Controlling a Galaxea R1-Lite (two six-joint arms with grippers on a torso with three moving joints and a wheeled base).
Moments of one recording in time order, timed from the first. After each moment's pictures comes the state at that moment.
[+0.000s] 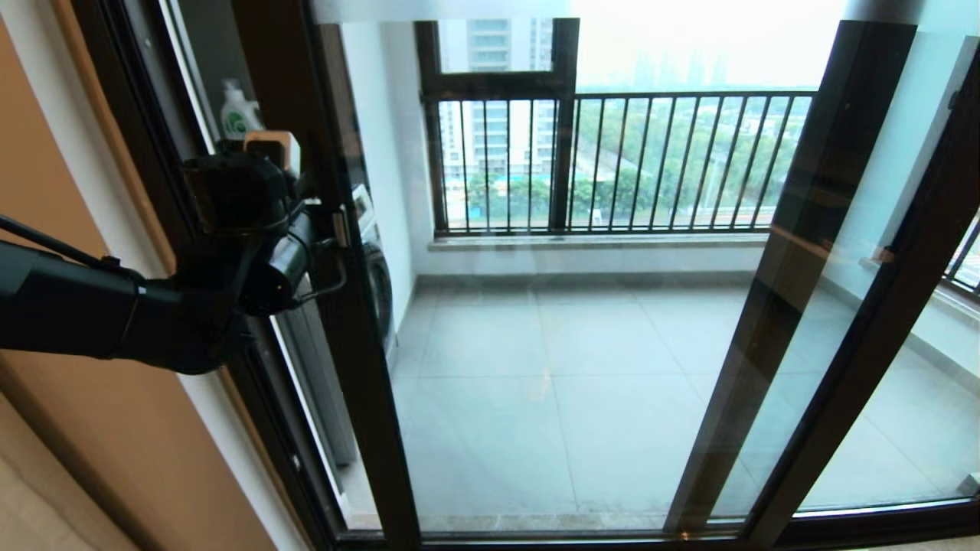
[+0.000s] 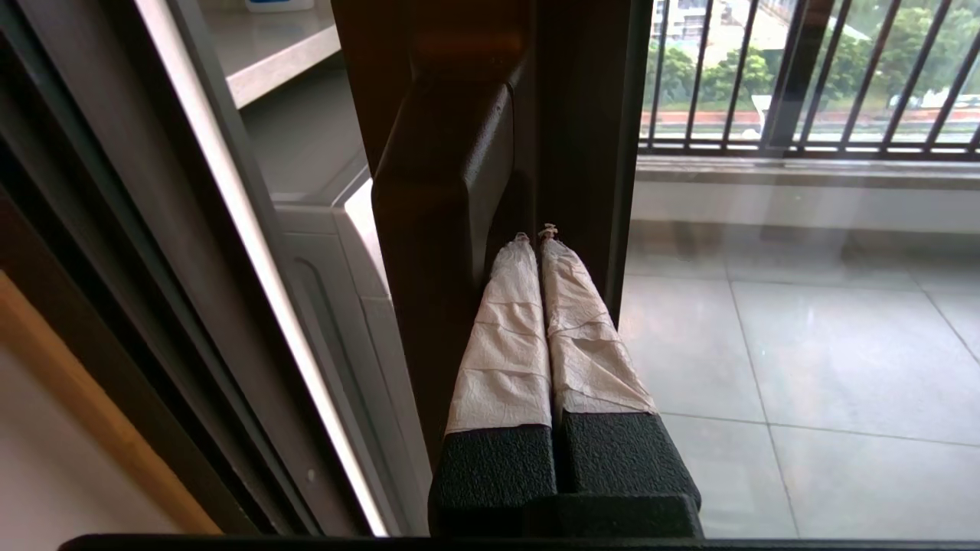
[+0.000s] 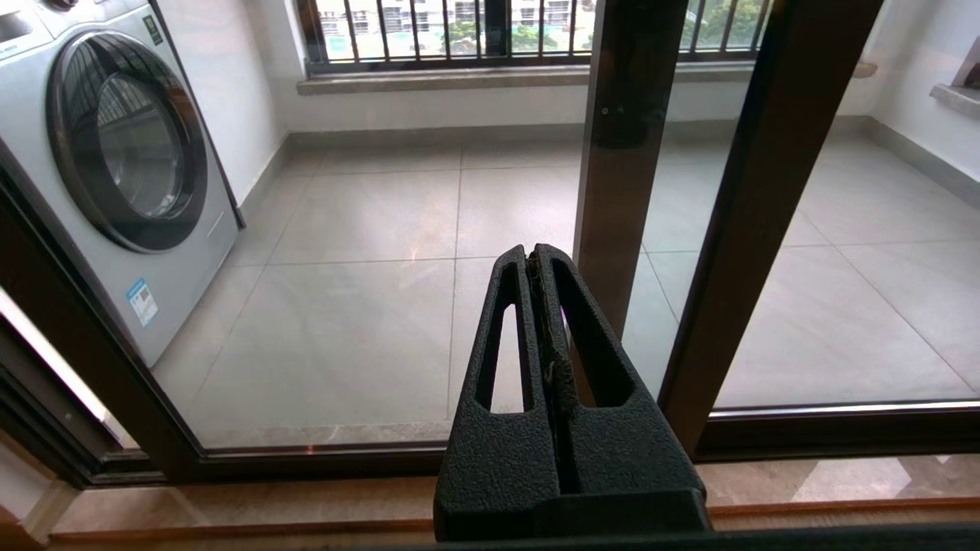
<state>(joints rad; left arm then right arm) -0.27 1.88 -1.13 -0.82 0.47 0.06 0.00 0.00 0.00 -0.01 0.01 -0.02</state>
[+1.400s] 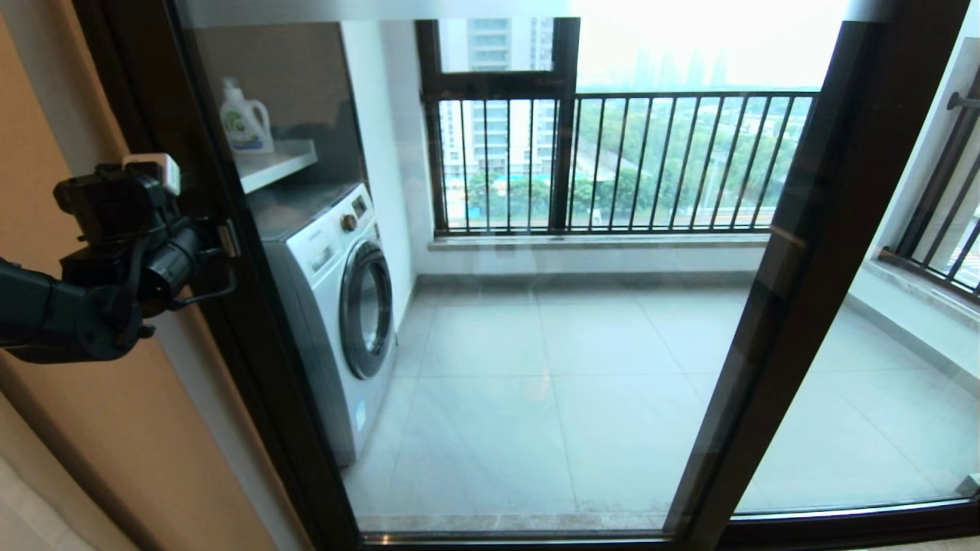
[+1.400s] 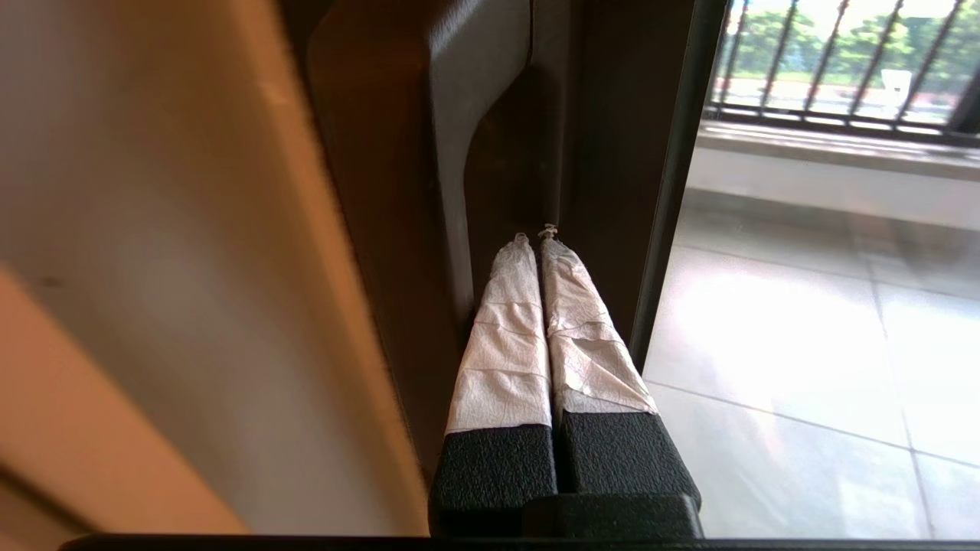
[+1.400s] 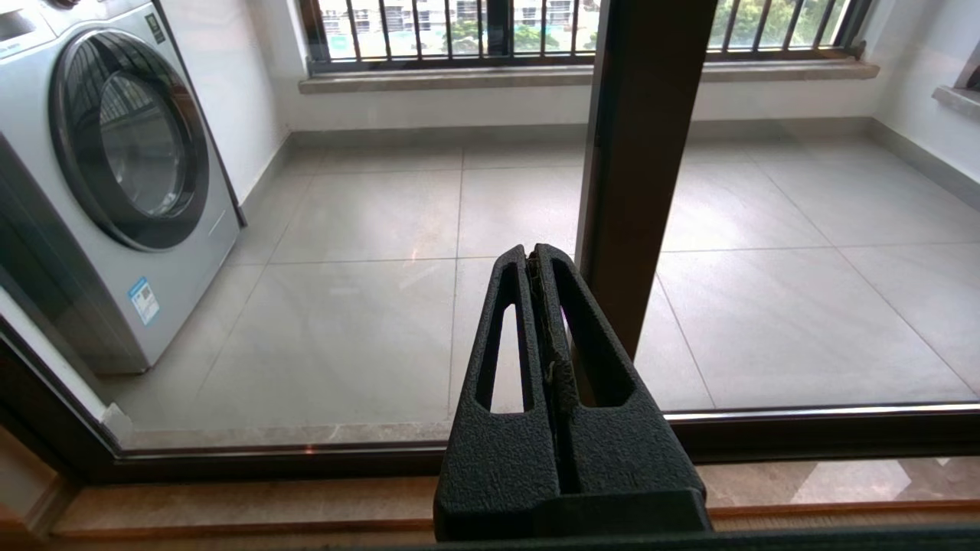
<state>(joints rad) 0.09 1.92 -1.12 -0.80 0.27 0.05 0.00 0.00 0.00 -0.01 0.01 -0.02</state>
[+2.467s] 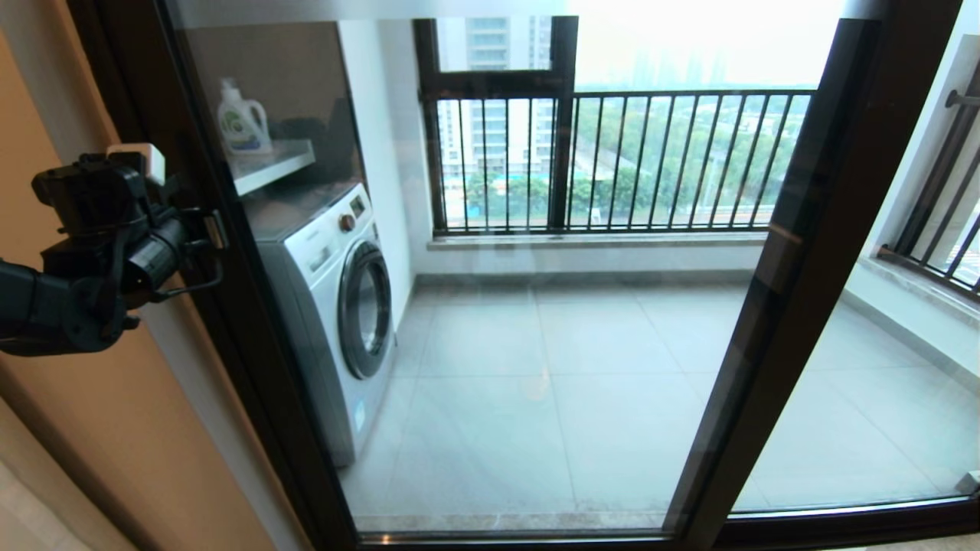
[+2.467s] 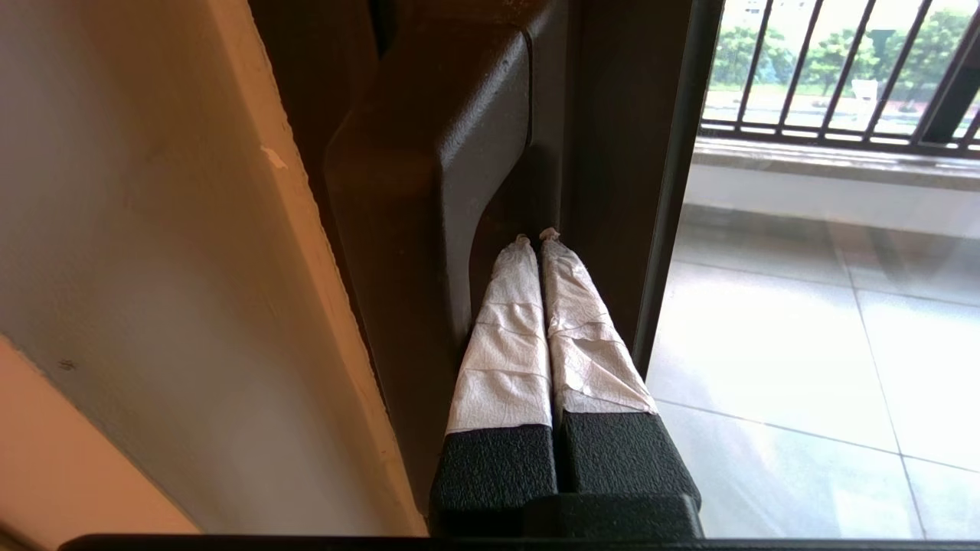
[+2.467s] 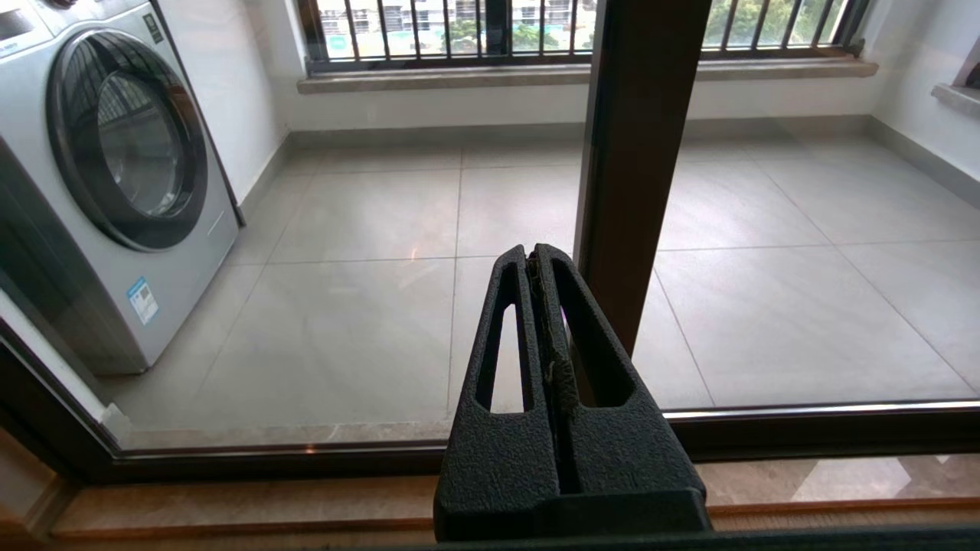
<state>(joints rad) 0.16 1.92 -1.17 -0.80 0.22 0.05 0.00 0.00 0.00 -0.01 0.01 -0.02</state>
